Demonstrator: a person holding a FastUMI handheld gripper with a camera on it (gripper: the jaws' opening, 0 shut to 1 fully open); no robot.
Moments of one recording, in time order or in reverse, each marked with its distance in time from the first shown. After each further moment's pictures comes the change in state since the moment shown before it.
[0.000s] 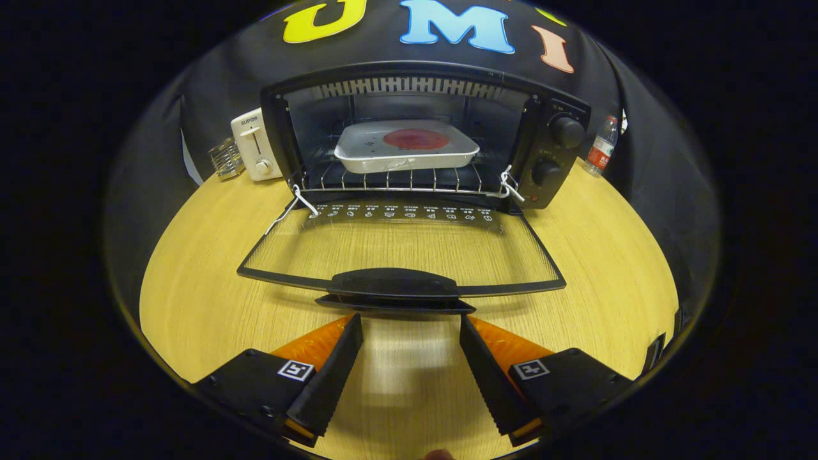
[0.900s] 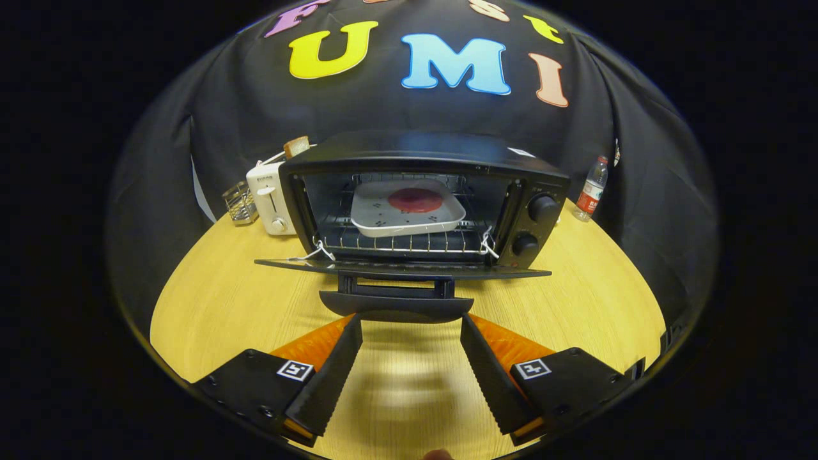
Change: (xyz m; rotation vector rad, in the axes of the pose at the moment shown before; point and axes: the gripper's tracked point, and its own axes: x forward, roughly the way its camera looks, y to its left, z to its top) arm -0.044 -0.004 0.043 0.017 -0.196 0.019
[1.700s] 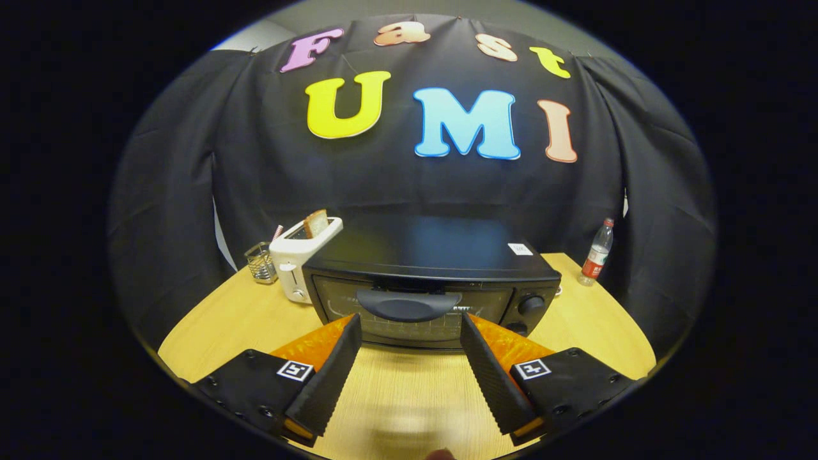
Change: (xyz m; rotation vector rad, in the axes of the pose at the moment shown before) arm -0.061 -0.006 0.086 -0.051 -0.291 0.086
